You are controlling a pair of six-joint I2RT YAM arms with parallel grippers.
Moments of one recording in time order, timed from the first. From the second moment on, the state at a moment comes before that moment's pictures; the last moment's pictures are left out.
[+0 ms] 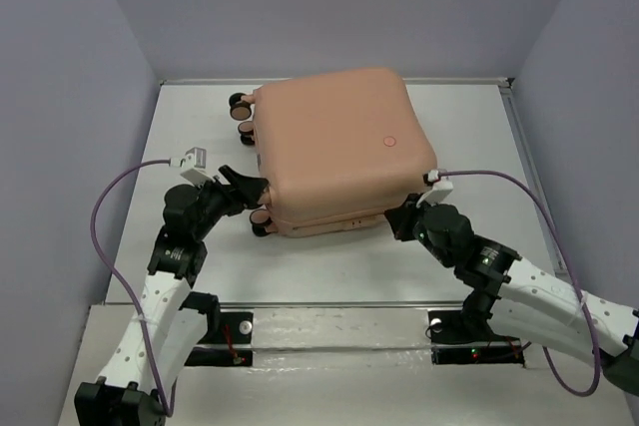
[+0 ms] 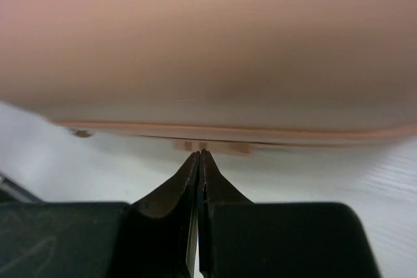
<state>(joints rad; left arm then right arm) -0.14 0.66 0.46 -0.03 0.31 -0.73 0.98 0.78 0.54 -0.08 0.34 0.60</state>
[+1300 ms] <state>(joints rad) -0.92 0.98 0.59 0.32 -0.06 -0.64 0.34 1.11 0.80 -0.08 0.07 0.35</state>
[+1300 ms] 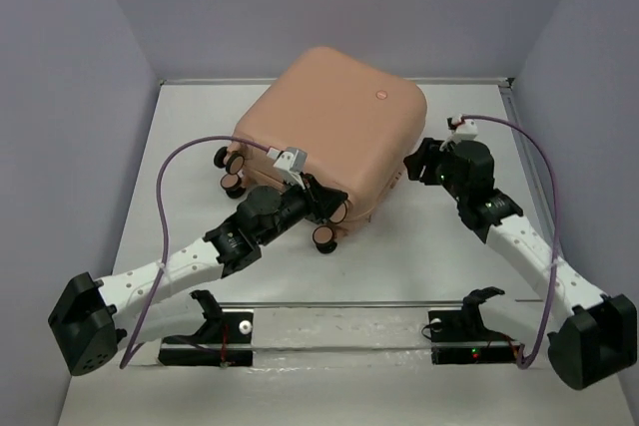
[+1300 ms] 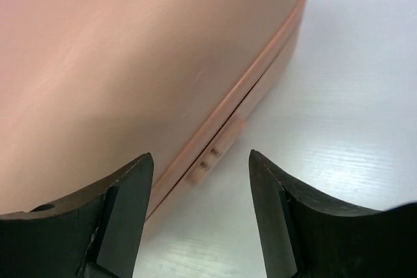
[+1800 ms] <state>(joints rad) -0.92 1.15 0.70 0.34 -0.03 -0.71 0.38 0.72 0.18 0.29 -0.34 0.47</state>
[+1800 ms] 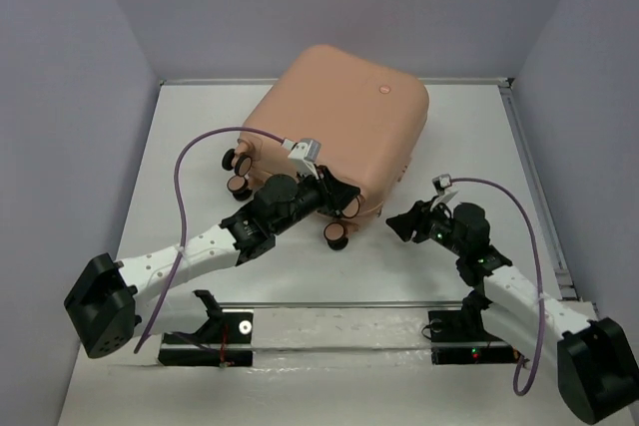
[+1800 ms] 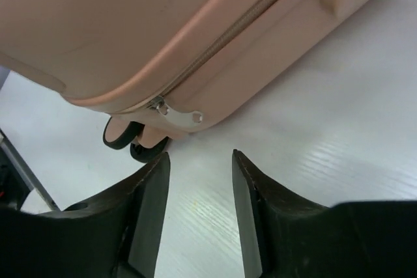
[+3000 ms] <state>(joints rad) -0.91 1.19 0.73 0.34 -0.03 -0.75 0.79 1.18 0.22 0.73 0.10 0.38</state>
